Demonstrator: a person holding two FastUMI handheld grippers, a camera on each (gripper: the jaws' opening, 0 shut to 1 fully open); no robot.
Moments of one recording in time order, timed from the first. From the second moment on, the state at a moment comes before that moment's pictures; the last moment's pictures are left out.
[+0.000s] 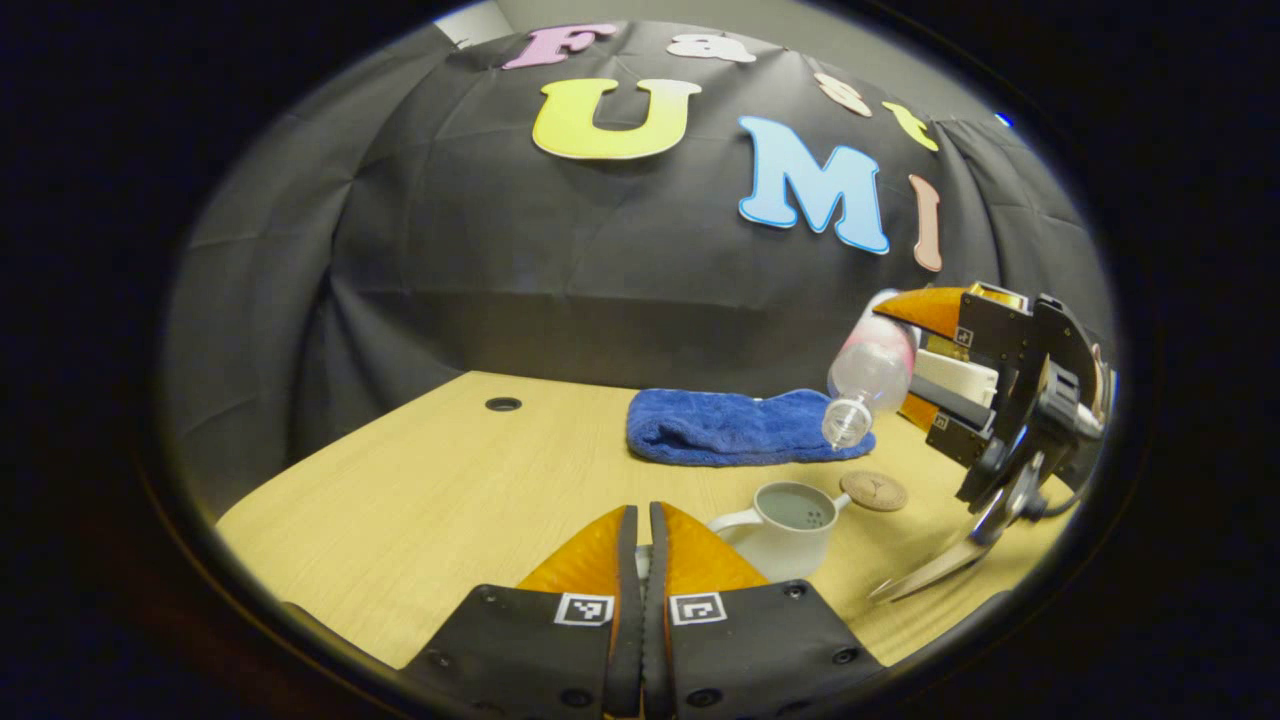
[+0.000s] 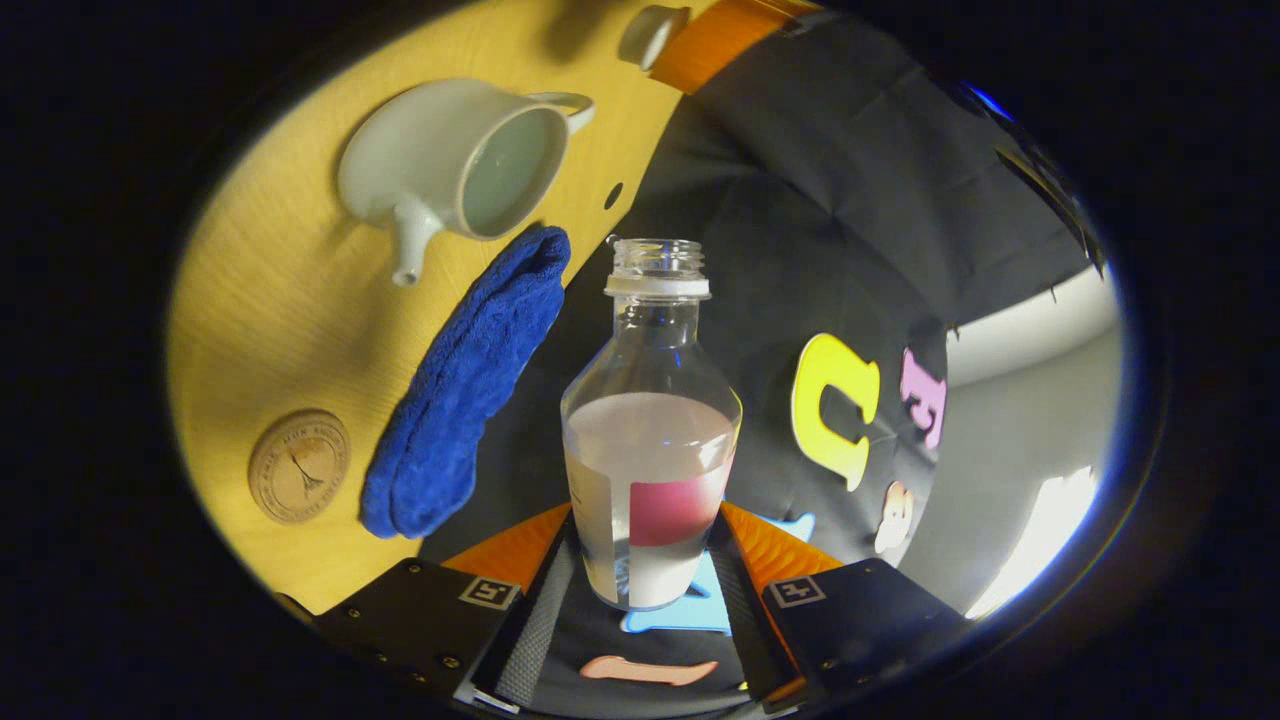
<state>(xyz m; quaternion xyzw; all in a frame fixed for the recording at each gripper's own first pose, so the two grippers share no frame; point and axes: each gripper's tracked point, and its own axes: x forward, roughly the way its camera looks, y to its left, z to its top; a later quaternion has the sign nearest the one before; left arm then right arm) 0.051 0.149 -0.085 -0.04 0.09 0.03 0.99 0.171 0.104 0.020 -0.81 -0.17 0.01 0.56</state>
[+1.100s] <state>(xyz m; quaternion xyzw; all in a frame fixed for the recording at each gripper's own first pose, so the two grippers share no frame) 0.052 0.149 -0.087 -0.05 0.09 0.03 0.99 0.133 0.011 -0.063 -0.15 0.13 0.06 0.98</state>
